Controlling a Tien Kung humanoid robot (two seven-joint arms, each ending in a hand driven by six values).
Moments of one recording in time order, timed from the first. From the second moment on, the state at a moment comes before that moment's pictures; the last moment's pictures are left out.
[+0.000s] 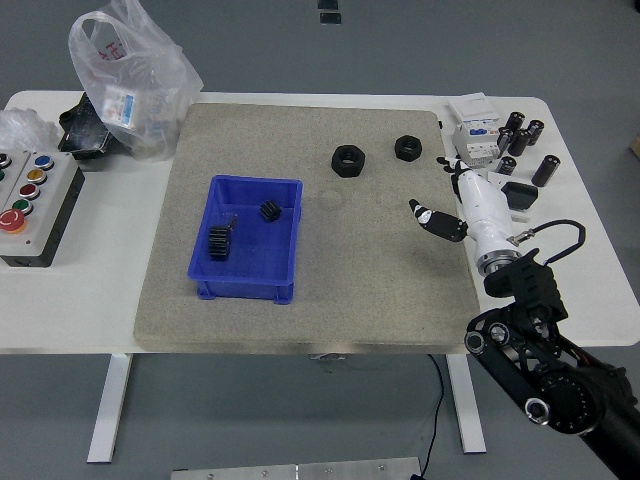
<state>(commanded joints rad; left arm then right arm) 0.01 0.10 -1.77 -0.18 1.57 0.08 0.31 0.27 -0.17 1.06 1.29 -2.04 -0.43 -0.31</state>
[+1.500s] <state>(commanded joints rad) -0.01 0.11 -1.73 -0.18 1.56 0.06 0.27 0.13 -0.17 1.25 1.42 -1.78 -0.51 -0.06</state>
